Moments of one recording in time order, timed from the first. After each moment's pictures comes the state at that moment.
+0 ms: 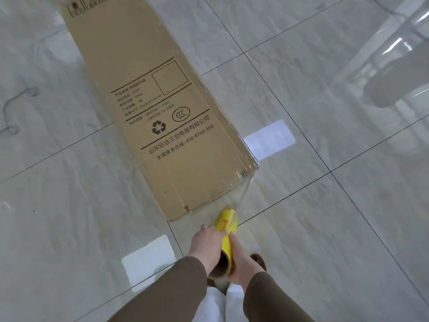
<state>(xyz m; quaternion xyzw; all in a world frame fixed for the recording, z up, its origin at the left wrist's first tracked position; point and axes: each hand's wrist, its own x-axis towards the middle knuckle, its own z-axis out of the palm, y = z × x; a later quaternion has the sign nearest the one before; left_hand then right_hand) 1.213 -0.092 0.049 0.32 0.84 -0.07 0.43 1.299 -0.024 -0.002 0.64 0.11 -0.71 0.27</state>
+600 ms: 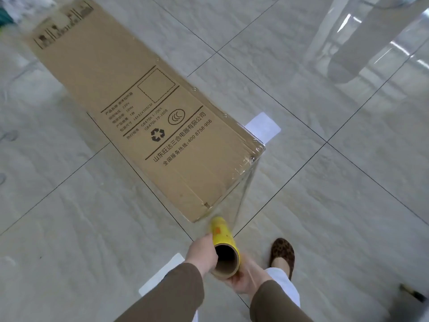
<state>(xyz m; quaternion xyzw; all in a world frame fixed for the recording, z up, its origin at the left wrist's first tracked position) 1.182 -0.189 0.031 0.21 0.84 -0.05 0.49 1.299 -0.126 -0.003 0.63 0.02 -0.75 0.19</state>
